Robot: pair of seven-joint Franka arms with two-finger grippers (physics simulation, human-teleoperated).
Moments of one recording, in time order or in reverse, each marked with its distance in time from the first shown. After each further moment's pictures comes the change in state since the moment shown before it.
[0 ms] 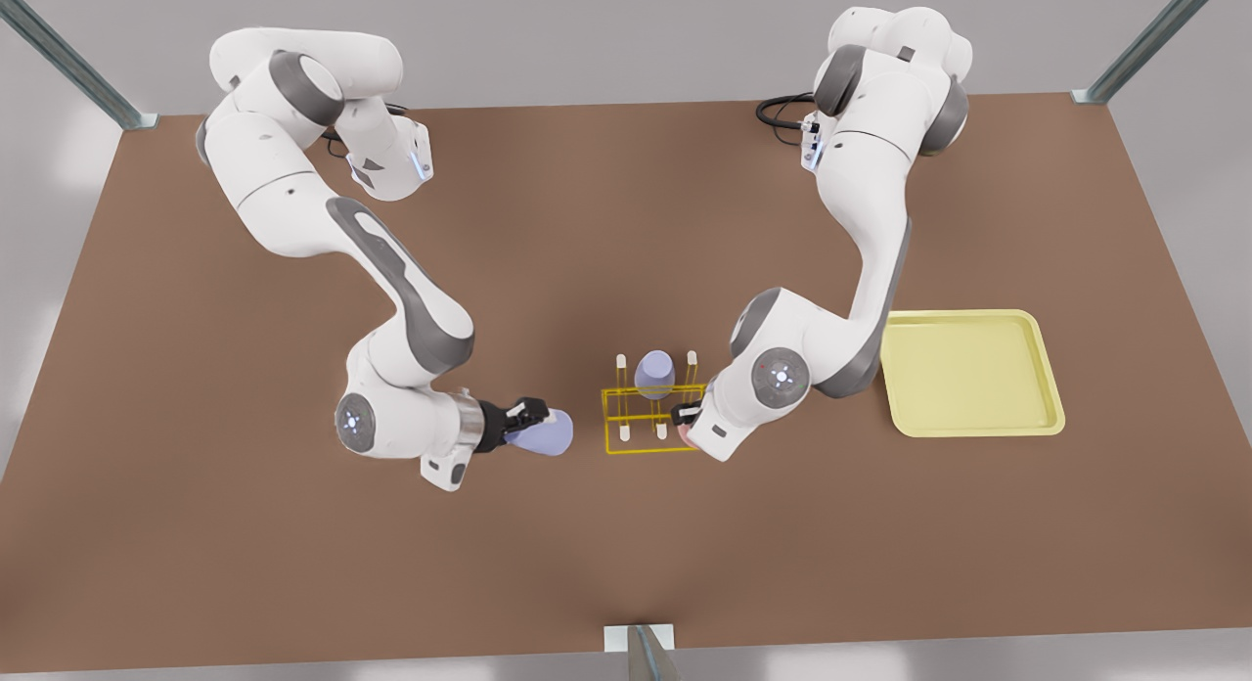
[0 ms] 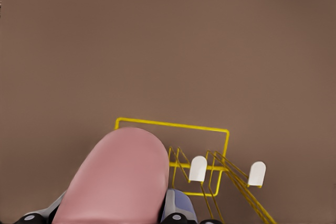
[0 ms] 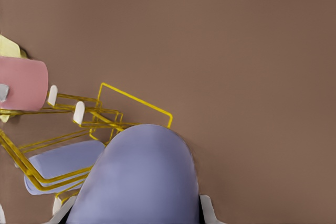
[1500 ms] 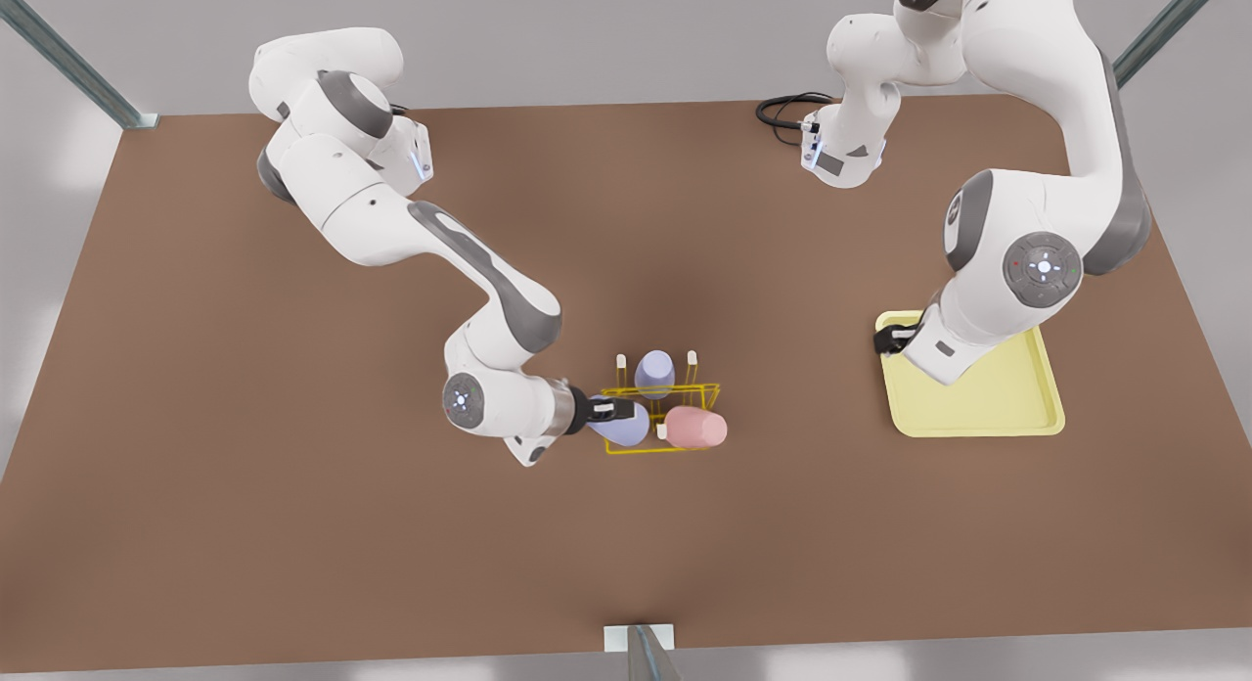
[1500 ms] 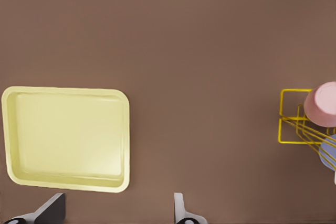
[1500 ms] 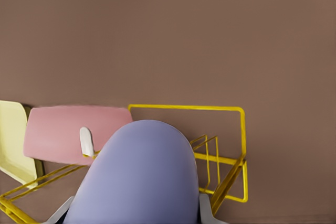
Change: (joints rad) left arm 0.234 -0.548 0.104 -0.416 0.183 -0.227 0.429; right arm 0.188 0.111 -0.013 0.103 -0.028 0.114 0.495
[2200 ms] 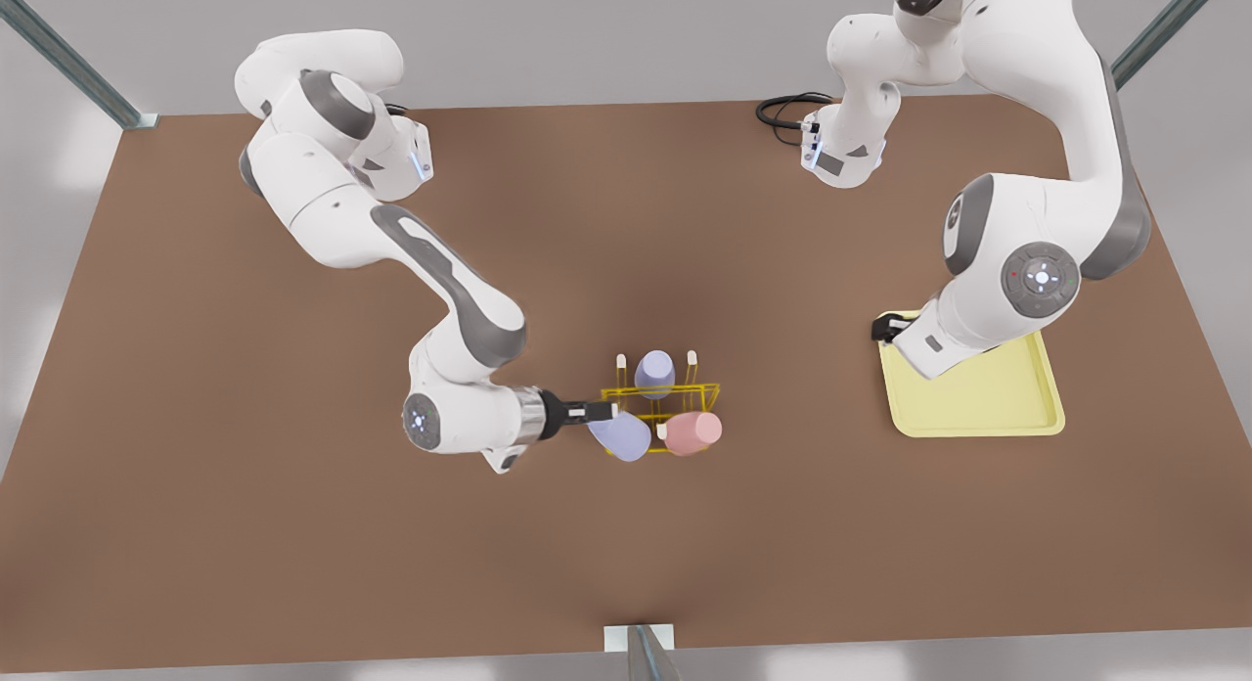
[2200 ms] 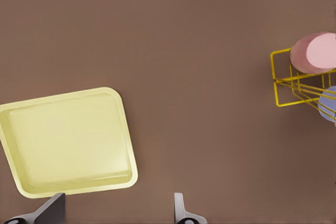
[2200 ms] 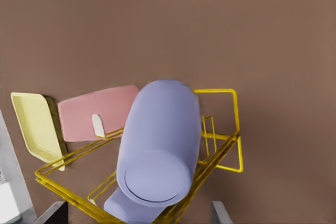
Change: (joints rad) left arm 0.006 0.017 -0.007 0.028 -0.014 -0.065 0.188; right arm -0.108 -0.035 0.042 0.020 0.087 -0.134 -0.035
